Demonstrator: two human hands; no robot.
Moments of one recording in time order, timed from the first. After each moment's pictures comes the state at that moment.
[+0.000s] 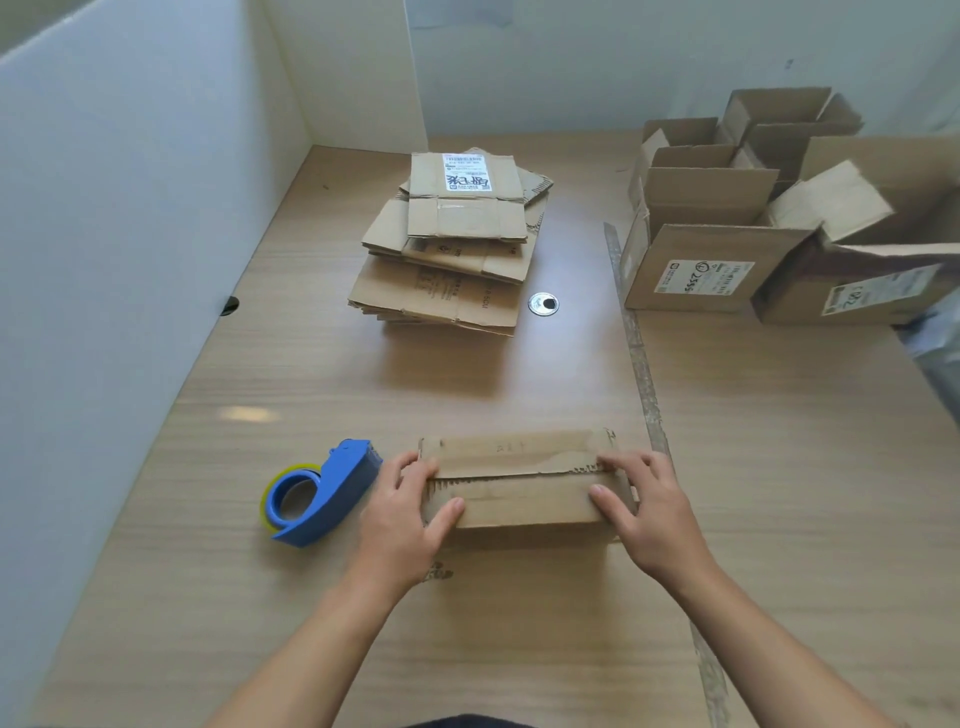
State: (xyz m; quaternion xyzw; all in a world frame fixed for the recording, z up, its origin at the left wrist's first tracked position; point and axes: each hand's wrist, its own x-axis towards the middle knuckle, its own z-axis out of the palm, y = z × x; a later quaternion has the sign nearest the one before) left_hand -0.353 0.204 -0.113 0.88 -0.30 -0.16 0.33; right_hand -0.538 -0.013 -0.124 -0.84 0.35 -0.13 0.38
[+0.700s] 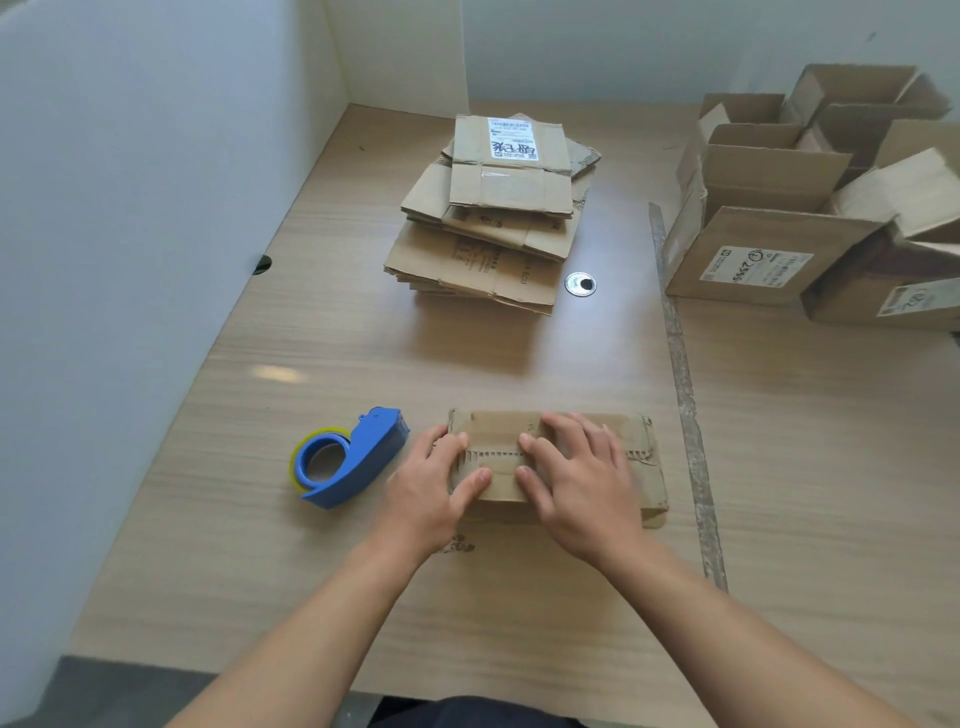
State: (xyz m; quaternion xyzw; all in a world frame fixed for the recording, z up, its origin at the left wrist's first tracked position) left_hand -0.344 0.206 -0.121 0.89 -0.31 -0.16 0.30; right_hand -0.467 0.045 -0.128 -0.96 0.23 -0.05 0.14
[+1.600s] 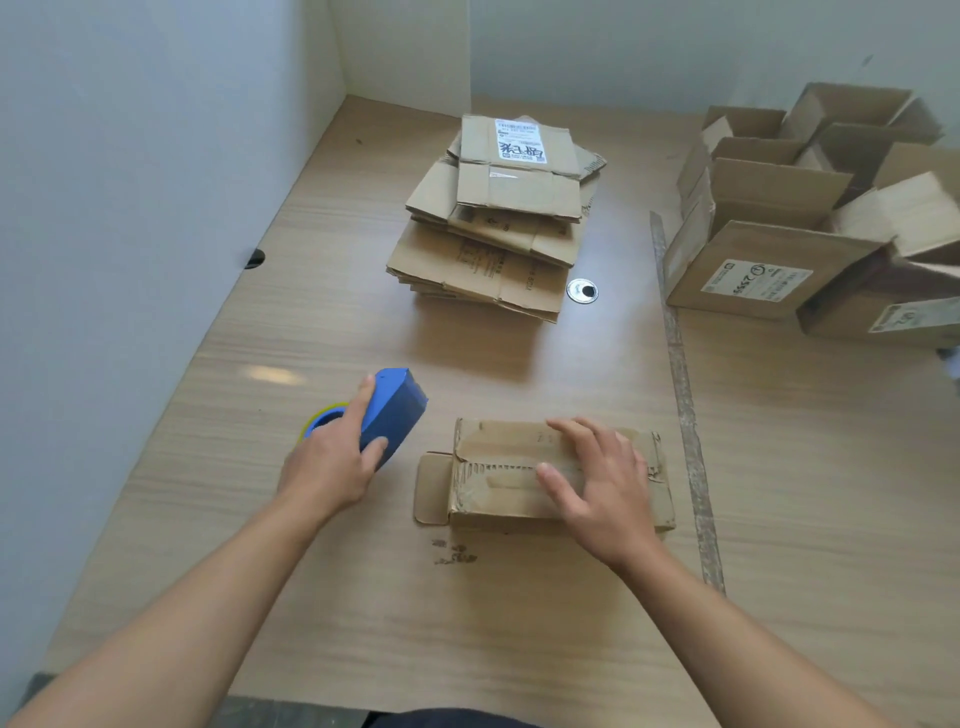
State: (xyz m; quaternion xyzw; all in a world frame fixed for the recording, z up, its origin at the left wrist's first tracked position) left_hand -0.248 0.249 -0.113 0.95 -0.24 -0.15 0.15; right_hand -0.463 0.040 -0.117 -0.91 0.28 -0.11 0.29
